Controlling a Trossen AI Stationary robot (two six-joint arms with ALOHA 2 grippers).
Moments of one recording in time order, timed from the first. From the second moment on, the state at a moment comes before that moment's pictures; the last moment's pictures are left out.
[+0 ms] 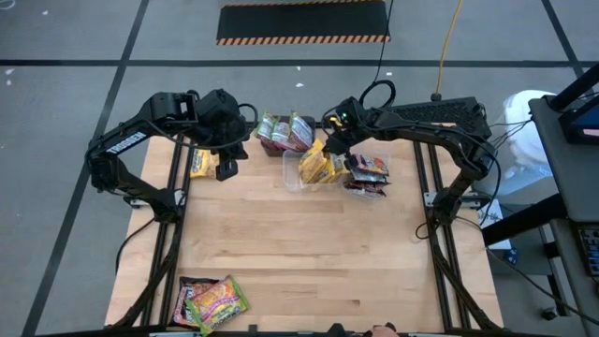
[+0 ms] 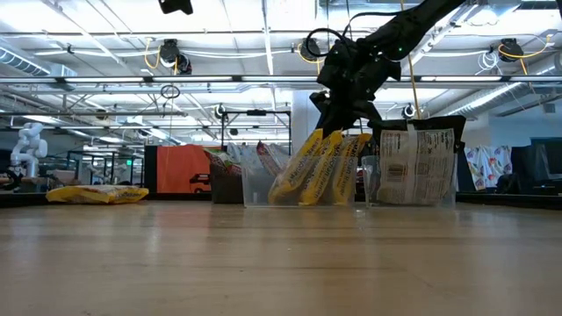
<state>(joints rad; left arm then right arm) 0.31 1.43 1.84 -1.44 0.15 0.08 -0.61 1.67 1.17 -0.40 -0.42 -1.06</state>
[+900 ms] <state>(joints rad) 0.31 1.43 1.84 -1.47 0.12 0.10 -0.56 1.49 1.17 -0.35 -0.30 -1.06</state>
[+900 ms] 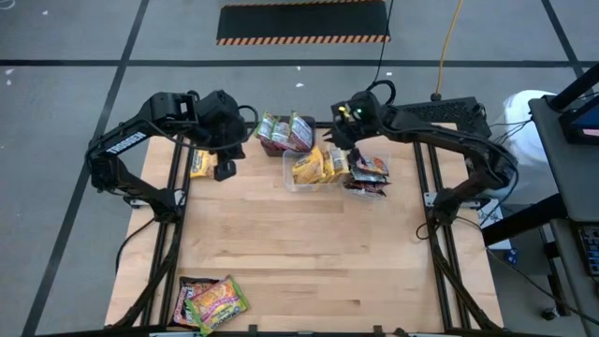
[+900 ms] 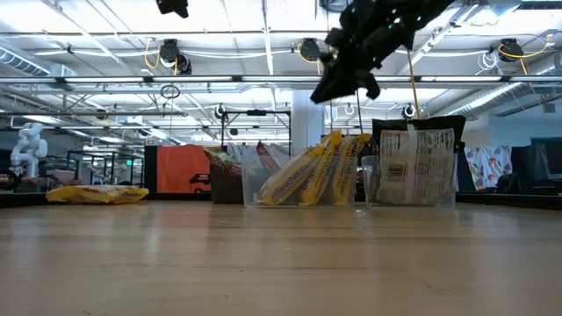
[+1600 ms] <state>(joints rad) 0.31 1.43 1.84 -1.57 0.10 0.04 -0.33 1.07 1.17 -0.37 -0.08 -0.90</state>
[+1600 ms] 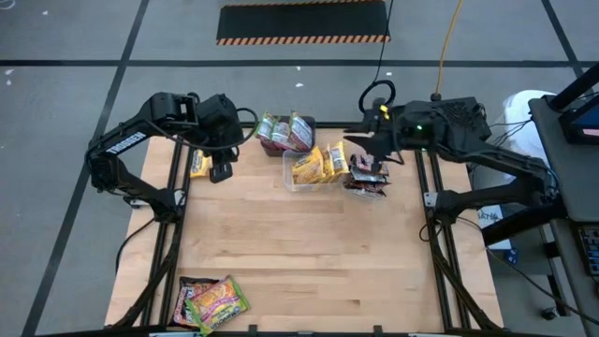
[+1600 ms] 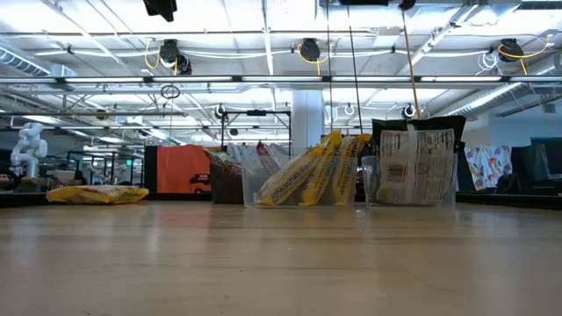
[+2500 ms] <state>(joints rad) 0.31 1.45 1.52 -1.57 -0.19 -0.29 -0.23 1.02 1.17 -0.37 0.06 -0.86</state>
